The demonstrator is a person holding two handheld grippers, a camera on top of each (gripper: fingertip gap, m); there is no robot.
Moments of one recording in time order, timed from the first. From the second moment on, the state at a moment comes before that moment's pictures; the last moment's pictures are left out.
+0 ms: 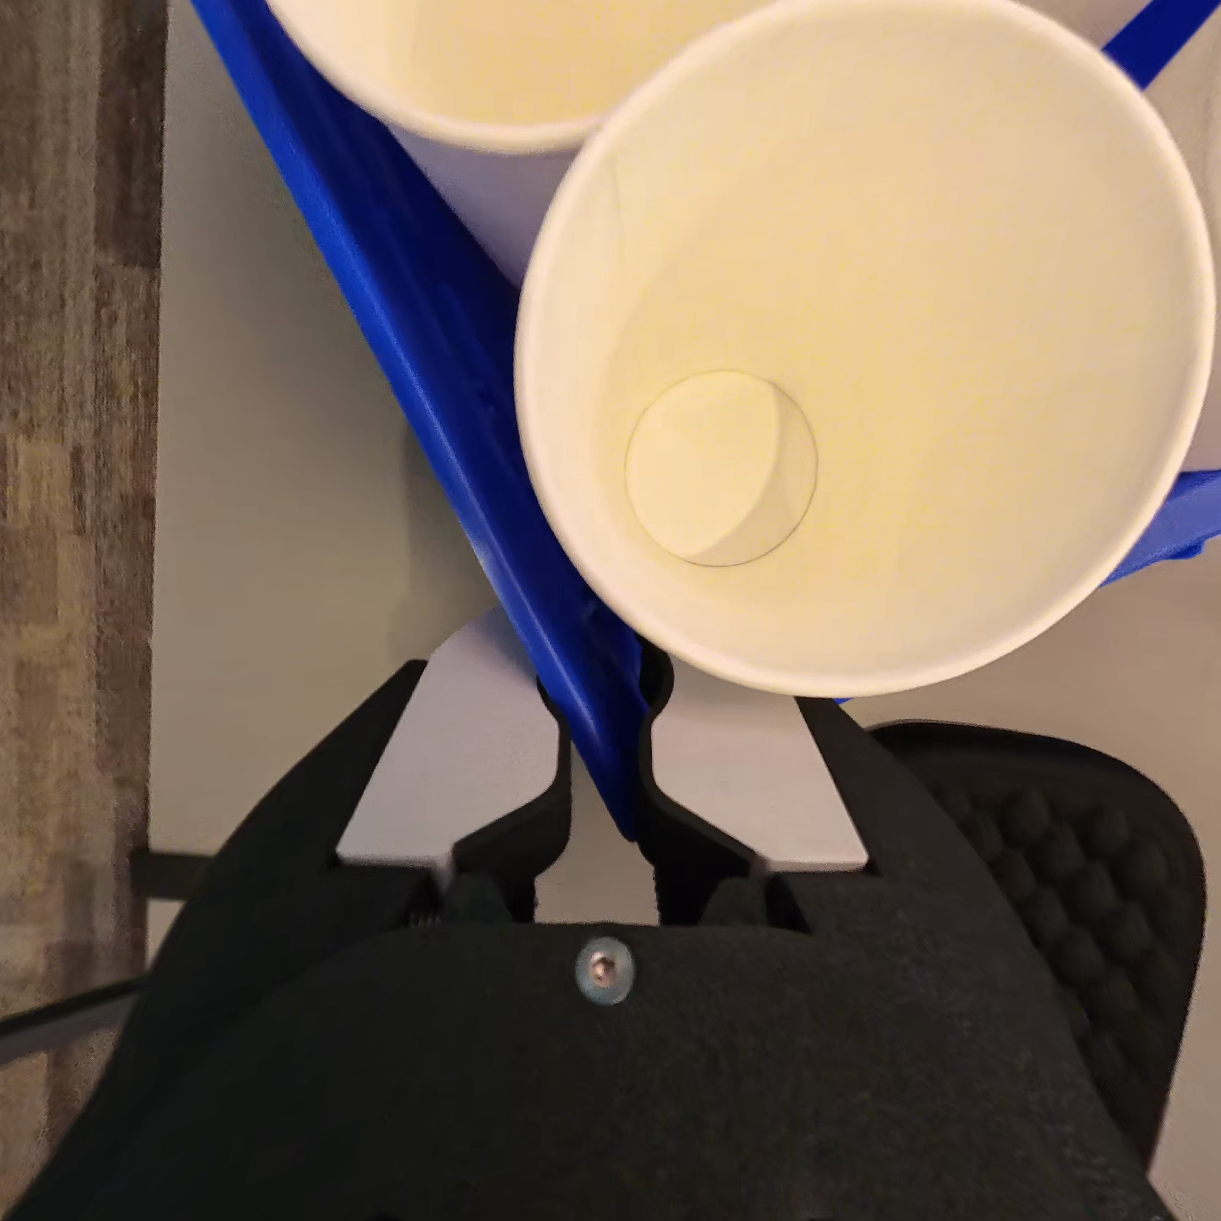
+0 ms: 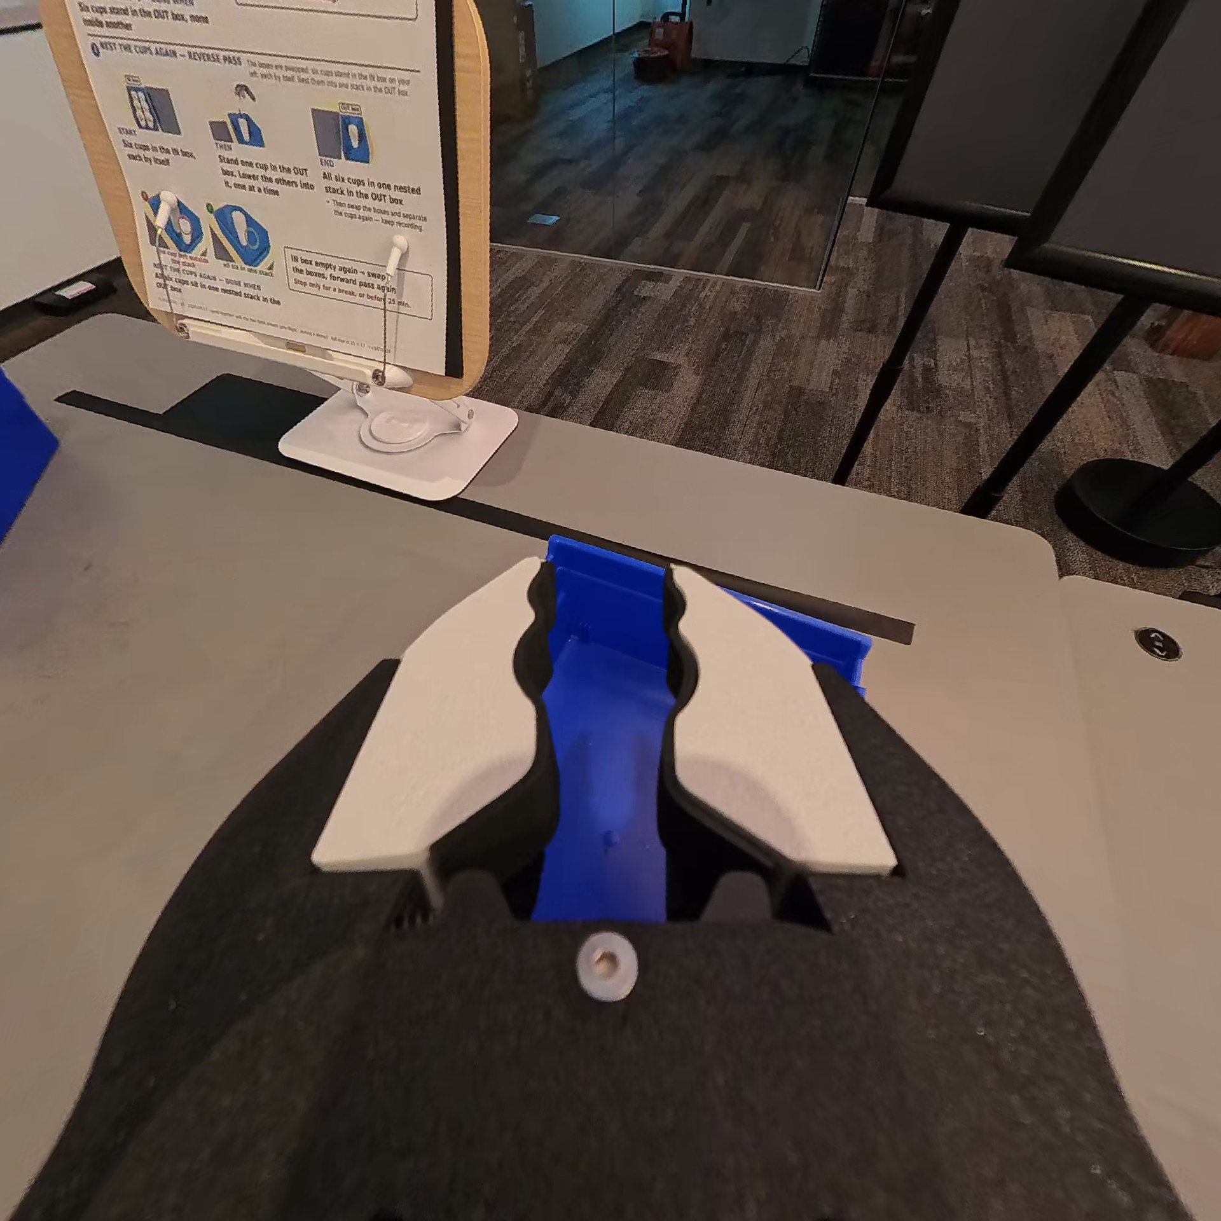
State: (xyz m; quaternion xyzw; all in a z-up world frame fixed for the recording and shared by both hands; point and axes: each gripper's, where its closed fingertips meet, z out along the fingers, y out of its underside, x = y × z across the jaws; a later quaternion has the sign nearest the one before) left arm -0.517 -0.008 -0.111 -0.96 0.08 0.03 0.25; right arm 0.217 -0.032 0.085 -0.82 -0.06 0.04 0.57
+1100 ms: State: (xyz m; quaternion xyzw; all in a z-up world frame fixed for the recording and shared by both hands) left arm -0.517 0.010 -0.114 -0.91 0.36 -0.01 0.21; right arm 0.213 -0.025 0.062 -0.85 -0.08 -0.01 0.52
